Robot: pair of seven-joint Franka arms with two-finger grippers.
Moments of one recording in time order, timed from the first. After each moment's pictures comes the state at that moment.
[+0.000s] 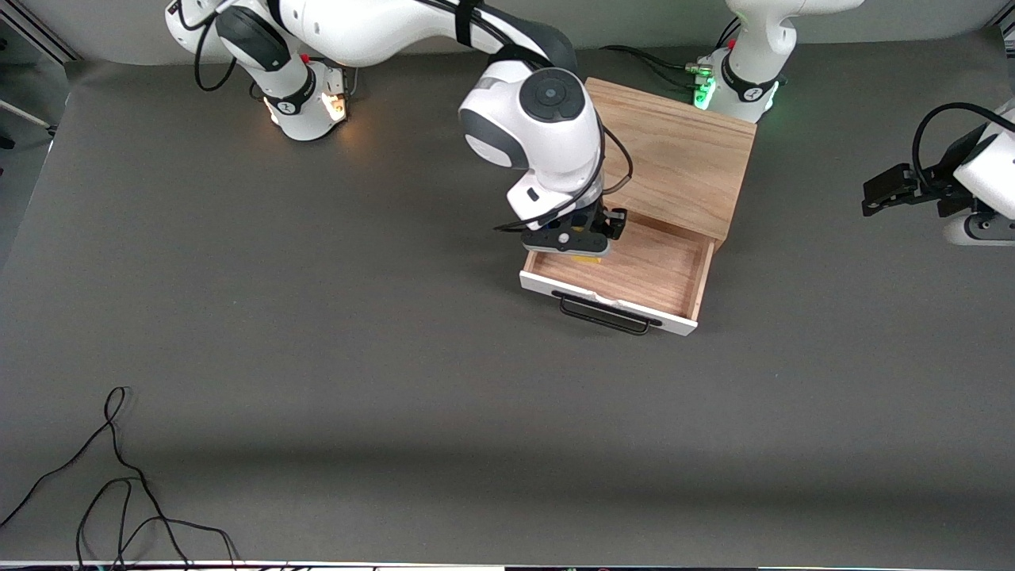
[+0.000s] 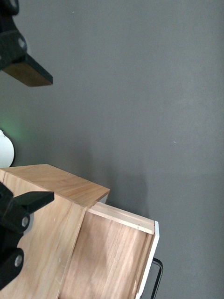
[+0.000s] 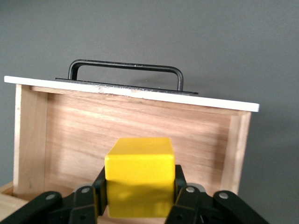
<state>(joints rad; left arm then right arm) -0.01 0.01 -0.04 -1.56 0.01 1.45 0.00 0.72 0.81 0.33 -1.02 -0.19 1.97 1.24</state>
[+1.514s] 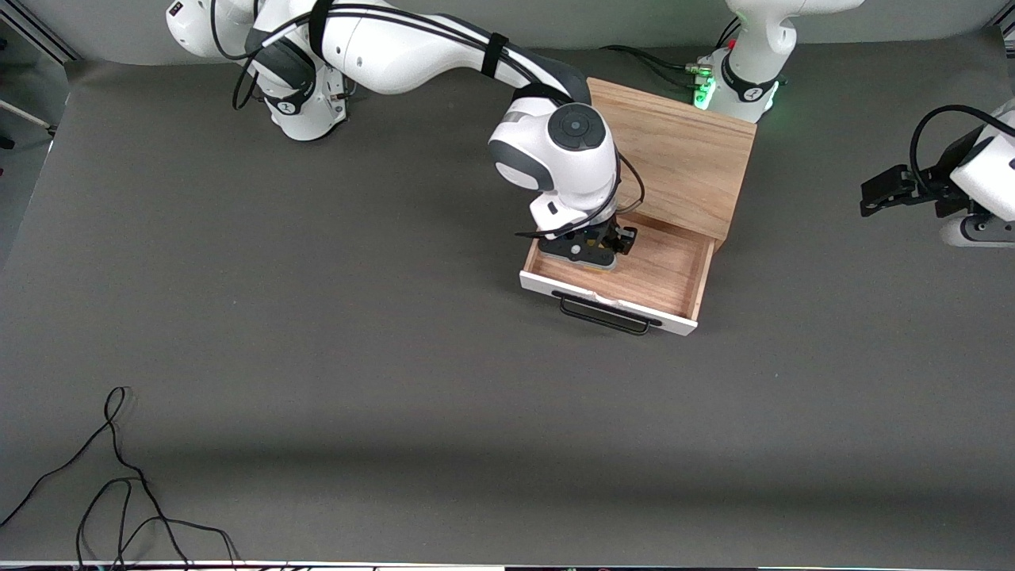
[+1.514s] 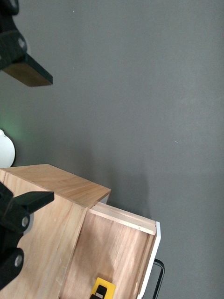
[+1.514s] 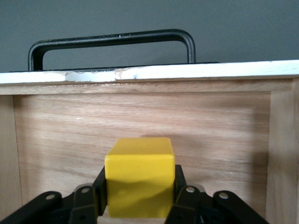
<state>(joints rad) -0.01 0.01 -0.04 -1.56 0.01 1.45 0.00 0.76 0.92 0.32 -1.02 -0.22 2.08 1.39</state>
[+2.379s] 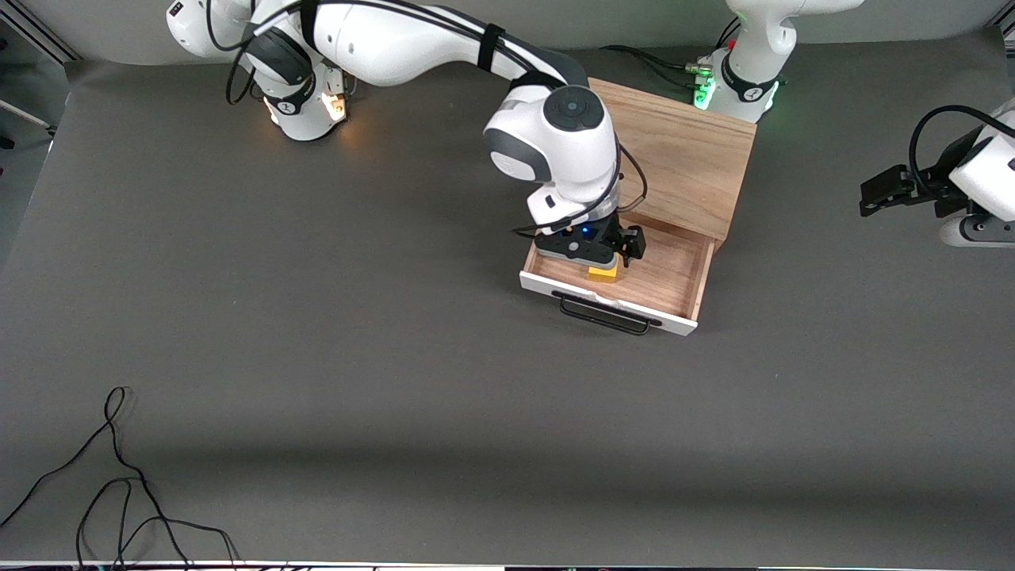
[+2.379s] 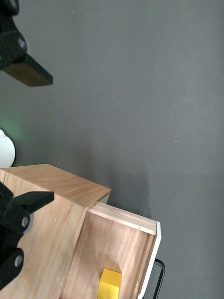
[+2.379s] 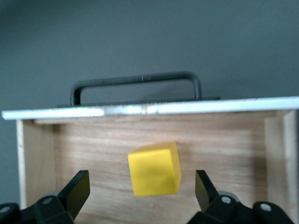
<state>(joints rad) -0.01 0.01 -0.04 -1.56 0.01 1.45 0.00 0.76 0.87 0.29 -0.97 -0.26 2.05 1.43</state>
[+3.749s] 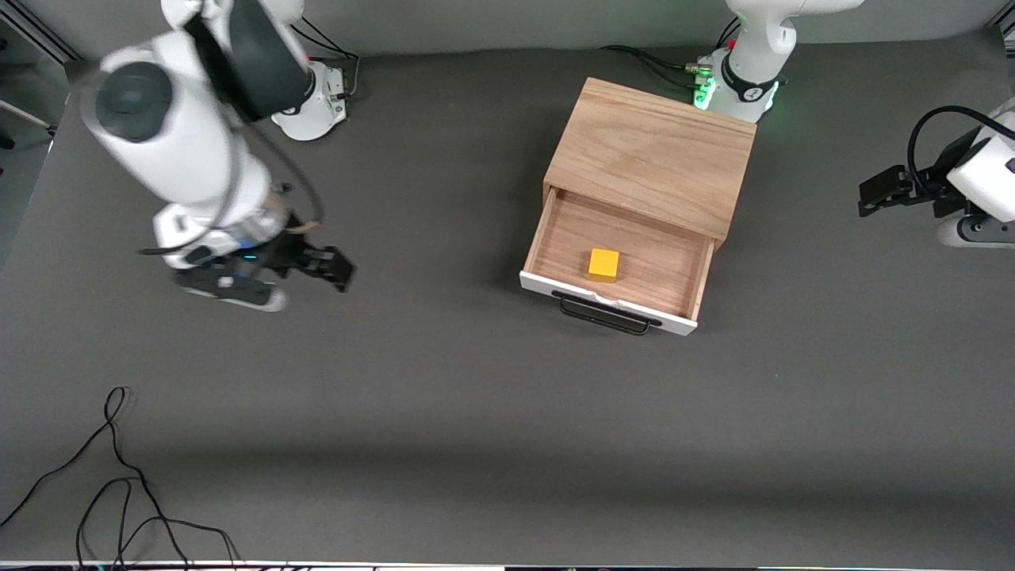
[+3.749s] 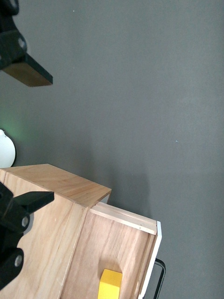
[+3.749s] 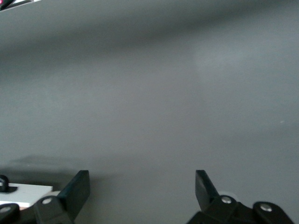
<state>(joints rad) -0.01 0.02 -0.04 -1.56 0.01 1.45 0.00 0.15 0.14 0.19 -1.60 -0.03 1.80 0.63</state>
